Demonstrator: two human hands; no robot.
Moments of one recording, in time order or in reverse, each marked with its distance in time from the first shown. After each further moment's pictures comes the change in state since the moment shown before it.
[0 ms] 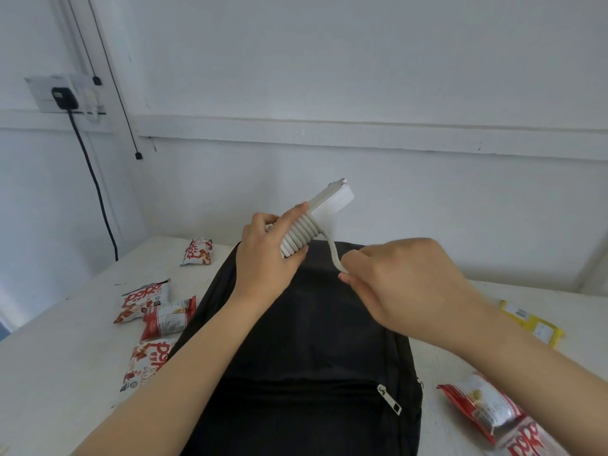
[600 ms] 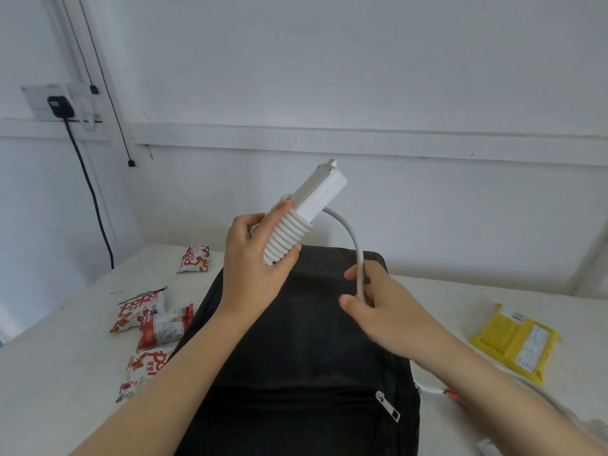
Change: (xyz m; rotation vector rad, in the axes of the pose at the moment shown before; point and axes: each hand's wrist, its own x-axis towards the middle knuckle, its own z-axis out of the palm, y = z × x) left_hand -0.003 -0.001 -0.013 -0.127 0.187 0.112; right_hand -0.013 -0.016 0.033 1.034 -0.313 0.779
